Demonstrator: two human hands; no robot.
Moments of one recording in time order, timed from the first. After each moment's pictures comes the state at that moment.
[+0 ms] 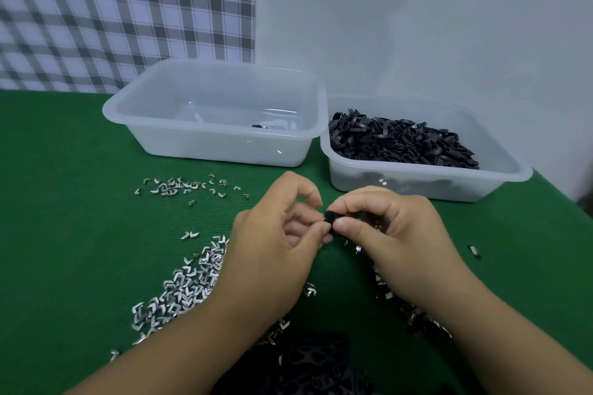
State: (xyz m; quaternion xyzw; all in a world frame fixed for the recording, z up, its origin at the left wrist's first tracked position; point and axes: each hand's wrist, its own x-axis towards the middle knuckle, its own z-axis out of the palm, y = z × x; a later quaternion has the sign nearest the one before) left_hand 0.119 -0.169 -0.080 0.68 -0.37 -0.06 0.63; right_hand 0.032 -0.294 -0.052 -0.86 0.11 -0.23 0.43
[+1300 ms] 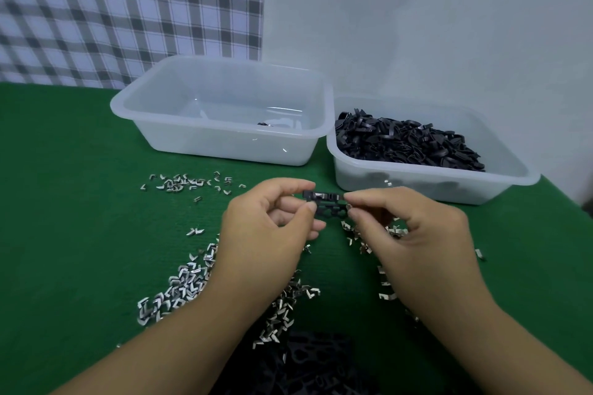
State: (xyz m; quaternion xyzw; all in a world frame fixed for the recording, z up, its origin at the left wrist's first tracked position) left_hand 0.125 -0.170 -0.076 0.65 -0.25 -0.11 0.71; right_hand 0.026 -0.288 -0.056 -0.88 0.10 -0.39 0.25
